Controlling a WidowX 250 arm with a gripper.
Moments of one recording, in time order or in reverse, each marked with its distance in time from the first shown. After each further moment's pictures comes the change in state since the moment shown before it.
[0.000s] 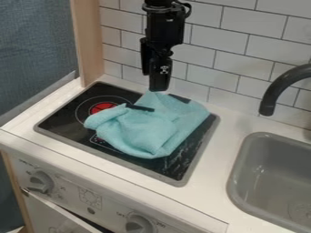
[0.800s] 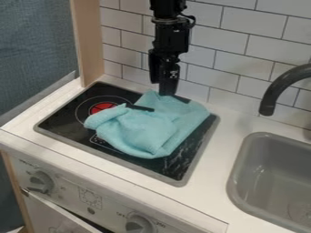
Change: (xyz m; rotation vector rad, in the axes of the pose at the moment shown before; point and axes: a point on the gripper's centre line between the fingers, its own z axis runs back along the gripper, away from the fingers) arm 0.012 0.035 -0.030 -0.093 0.006 0.072
